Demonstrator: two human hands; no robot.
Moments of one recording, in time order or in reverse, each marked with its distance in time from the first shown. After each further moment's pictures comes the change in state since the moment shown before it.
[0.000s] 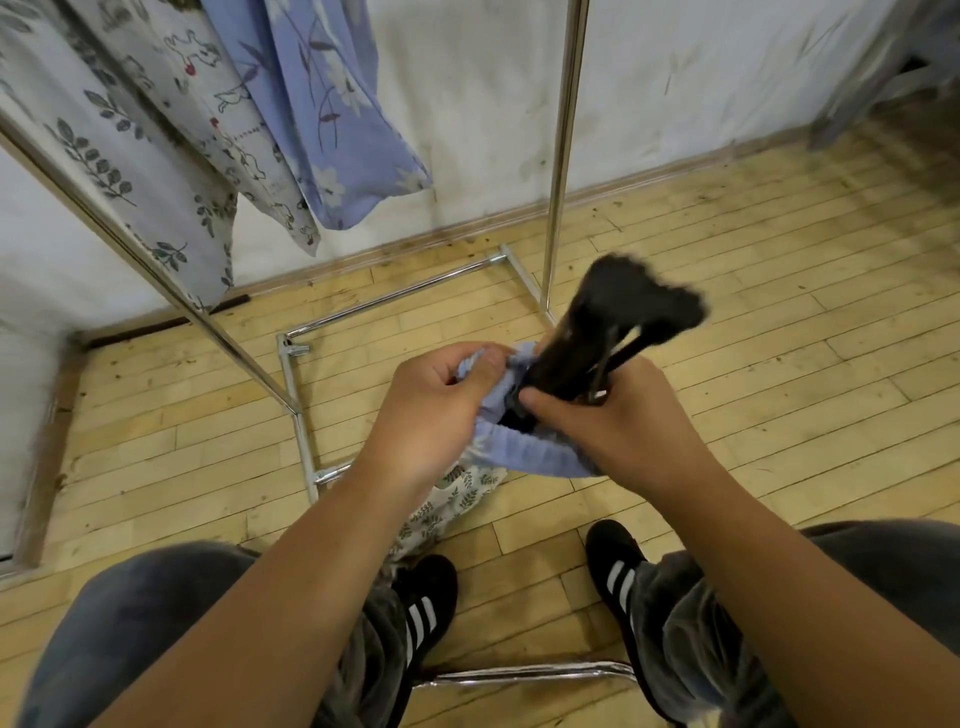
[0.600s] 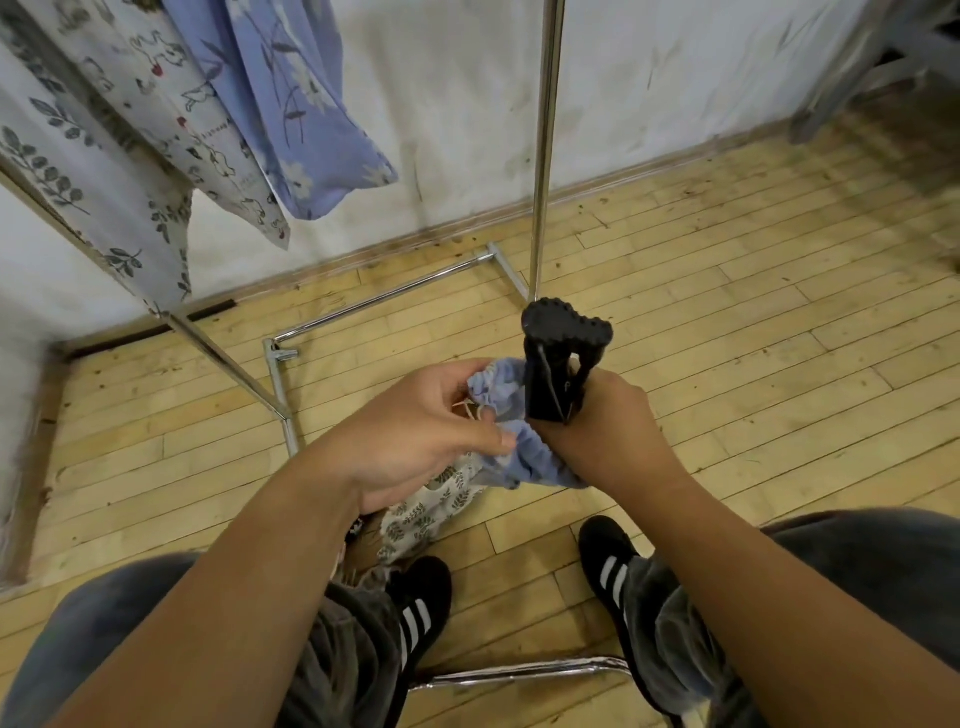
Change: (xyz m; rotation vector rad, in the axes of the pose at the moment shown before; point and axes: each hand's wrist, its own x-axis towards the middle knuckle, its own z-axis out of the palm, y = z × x) left_hand -0.001 0.011 -0.015 -0.224 -0.589 -0.166; right_hand 0.011 0.023 0.012 -0.407 0.061 0.160
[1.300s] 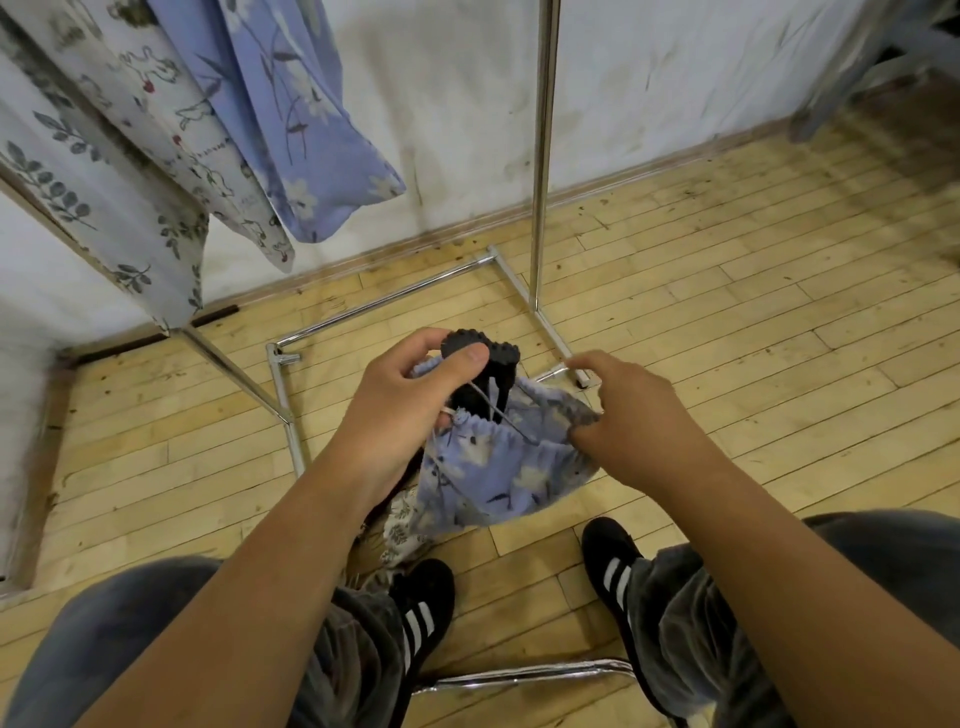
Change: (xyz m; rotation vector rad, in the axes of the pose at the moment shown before) left_hand 0.009 -0.003 0.000 0.066 0.522 0.106; right_hand -0.002 0.009 -0.027 -0.102 -0.094 0.022
